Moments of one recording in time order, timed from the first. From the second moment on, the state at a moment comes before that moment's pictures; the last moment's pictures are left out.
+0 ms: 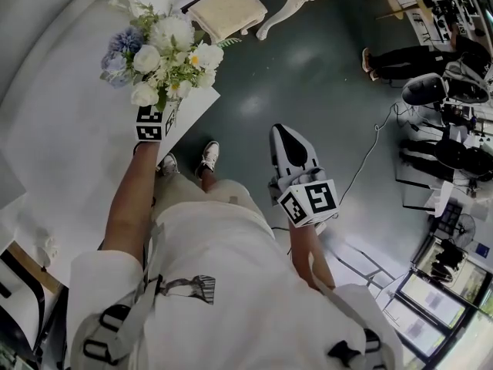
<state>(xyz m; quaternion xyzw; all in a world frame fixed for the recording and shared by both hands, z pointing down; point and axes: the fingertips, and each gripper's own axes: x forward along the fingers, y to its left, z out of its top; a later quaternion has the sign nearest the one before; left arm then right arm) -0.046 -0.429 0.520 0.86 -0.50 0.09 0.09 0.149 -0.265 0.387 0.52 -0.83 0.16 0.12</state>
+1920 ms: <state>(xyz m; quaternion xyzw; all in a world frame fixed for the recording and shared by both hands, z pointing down) -0.177 -0.323 0.481 0.73 -0.66 0.11 0.15 0.085 -0.320 0.361 0.38 -0.91 0.15 0.01</state>
